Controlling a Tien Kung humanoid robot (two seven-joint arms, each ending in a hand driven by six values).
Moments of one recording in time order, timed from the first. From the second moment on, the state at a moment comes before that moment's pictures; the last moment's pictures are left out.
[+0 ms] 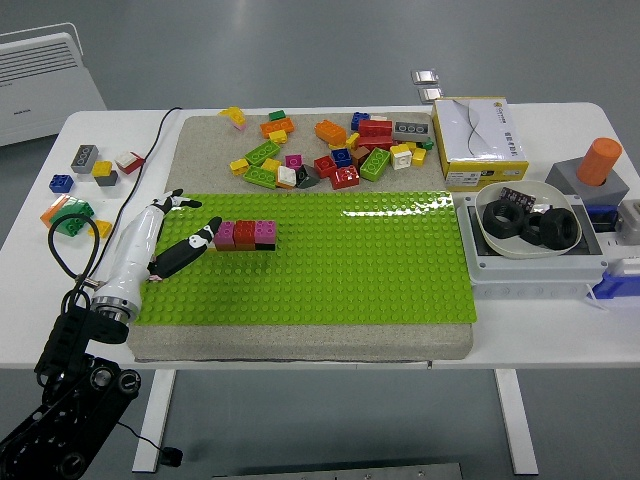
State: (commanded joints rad) left arm -0.14 0.15 -1.17 -1.34 1.89 0.34 0.02; right arm 0.11 -0.07 1.62 0.18 -1.74 -0.10 -0.27
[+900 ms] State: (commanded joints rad) left arm -0.10 0.15 -1.20 -1.34 1.87 0.32 -0.03; right arm 0.10 -0.06 1.49 0.18 -1.60 -0.13 -0.27
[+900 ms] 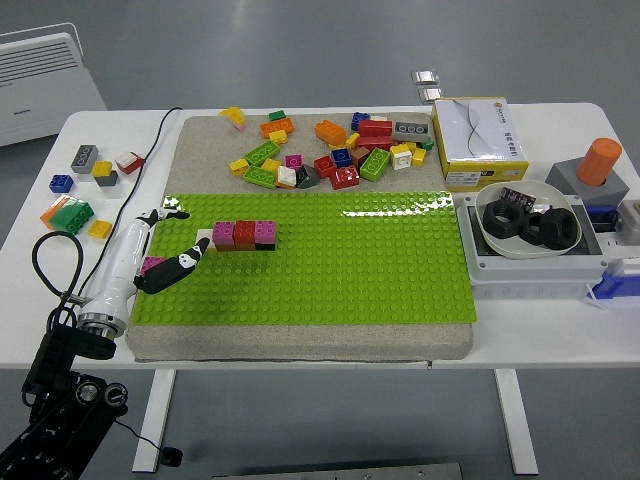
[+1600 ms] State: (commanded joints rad) left arm -0.10 0.16 -1.18 -1.32 1.88 0.31 -0.01; right arm 0.09 -0.05 1.54 0.18 -1.67 -0.12 -0.28
